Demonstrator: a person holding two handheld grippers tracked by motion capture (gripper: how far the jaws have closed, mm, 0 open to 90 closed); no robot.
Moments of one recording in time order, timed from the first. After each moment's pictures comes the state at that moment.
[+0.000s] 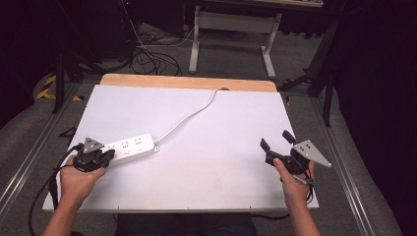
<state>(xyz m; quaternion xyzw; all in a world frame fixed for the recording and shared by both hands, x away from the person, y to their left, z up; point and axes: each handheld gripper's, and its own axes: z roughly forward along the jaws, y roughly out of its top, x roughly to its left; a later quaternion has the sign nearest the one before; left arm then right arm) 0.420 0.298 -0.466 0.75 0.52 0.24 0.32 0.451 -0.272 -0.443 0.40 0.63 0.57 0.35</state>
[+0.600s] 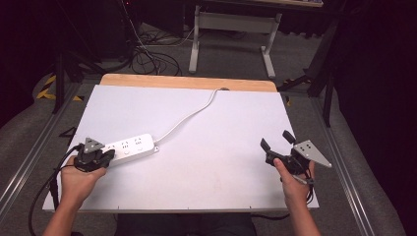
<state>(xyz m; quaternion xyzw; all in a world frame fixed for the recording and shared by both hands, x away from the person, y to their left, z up) 0.420 0.296 -0.467 0.75 0.53 0.24 0.32 0.451 -0.272 -0.443 0.40 0.63 0.57 0.35</state>
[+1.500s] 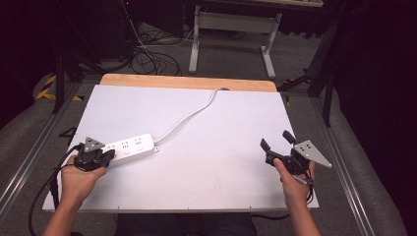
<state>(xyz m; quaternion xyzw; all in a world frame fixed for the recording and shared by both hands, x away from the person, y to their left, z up) 0.421 0.296 -0.466 0.75 0.53 0.24 0.31 0.450 -0.272 -0.442 0.40 0.63 0.57 0.35</state>
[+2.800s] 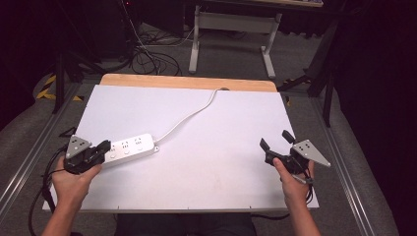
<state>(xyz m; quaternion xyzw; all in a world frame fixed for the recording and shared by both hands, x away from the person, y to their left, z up) 0.399 0.301 -0.442 0.67 0.52 0.30 0.43 0.452 -0.271 -0.443 0.40 0.63 0.57 0.35</state>
